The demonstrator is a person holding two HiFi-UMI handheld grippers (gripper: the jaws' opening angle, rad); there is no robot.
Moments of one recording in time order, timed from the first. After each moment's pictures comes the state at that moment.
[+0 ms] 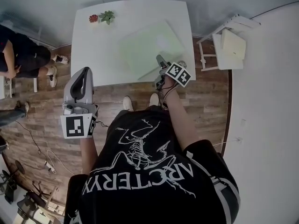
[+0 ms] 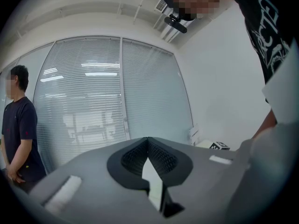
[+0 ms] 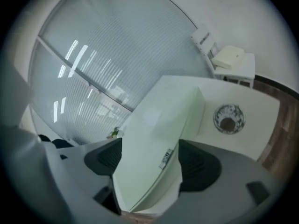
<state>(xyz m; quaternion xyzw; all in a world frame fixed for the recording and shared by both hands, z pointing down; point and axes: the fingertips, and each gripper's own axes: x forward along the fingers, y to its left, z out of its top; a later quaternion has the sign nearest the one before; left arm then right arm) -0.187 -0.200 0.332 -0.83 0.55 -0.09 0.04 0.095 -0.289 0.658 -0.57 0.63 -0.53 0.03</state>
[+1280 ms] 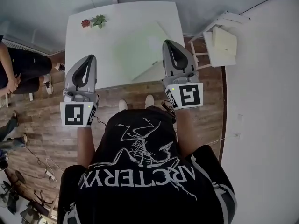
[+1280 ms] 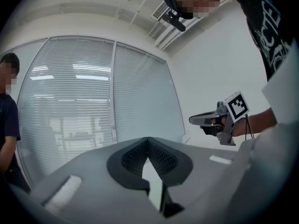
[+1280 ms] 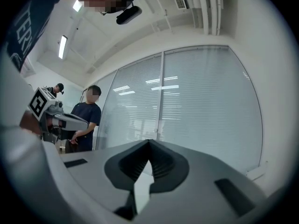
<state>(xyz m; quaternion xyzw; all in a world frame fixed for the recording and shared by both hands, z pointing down) -0.148 -0.232 0.315 -0.87 0.49 -0.05 0.07 0.051 -0.255 0.307 -0.52 0.85 0.08 -0.02</state>
